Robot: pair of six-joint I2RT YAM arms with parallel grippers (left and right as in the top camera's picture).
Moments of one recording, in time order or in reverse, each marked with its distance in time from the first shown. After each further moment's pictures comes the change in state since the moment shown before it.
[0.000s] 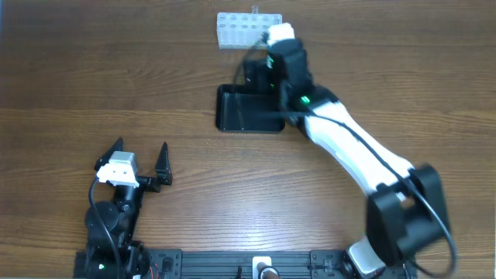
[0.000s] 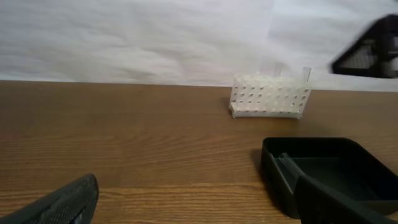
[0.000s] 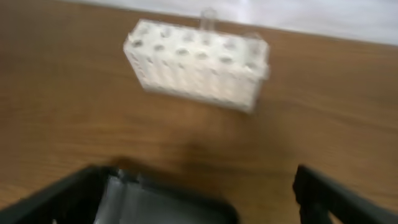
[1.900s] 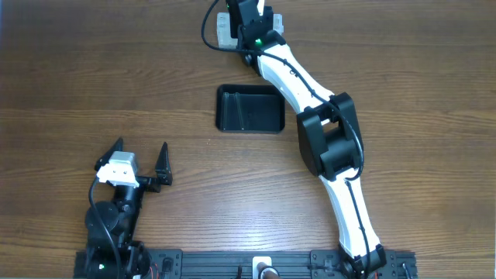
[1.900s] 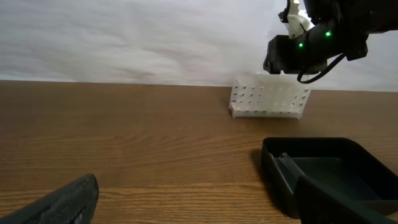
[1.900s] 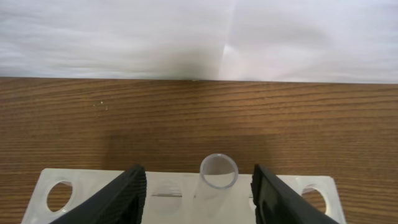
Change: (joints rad) left arm 0.000 0.000 0.000 0.000 0.000 0.000; right arm -0.008 0.672 0.795 -0.079 0.267 0.029
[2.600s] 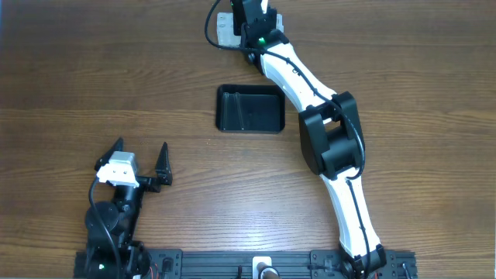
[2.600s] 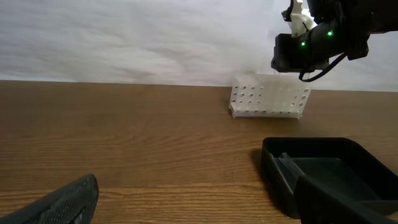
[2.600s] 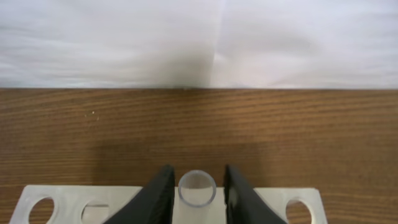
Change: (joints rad) left arm 0.000 0.000 0.000 0.000 0.000 0.000; right arm -0.014 0.002 0.000 0.025 0.000 -0.004
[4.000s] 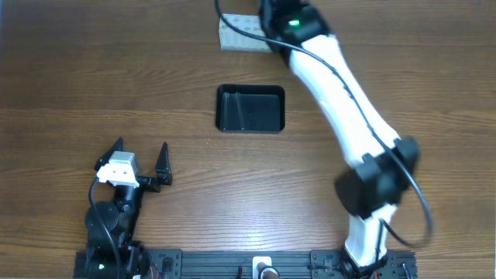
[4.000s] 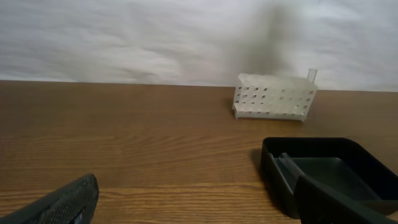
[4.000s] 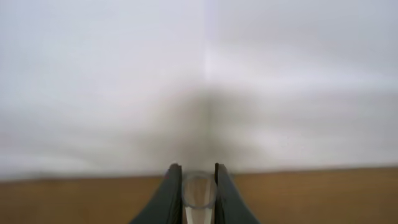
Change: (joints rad) left arm 0.000 0.000 0.000 0.000 0.000 0.000; right arm 0.002 -0.452 0.018 -0.151 0.033 -0.040
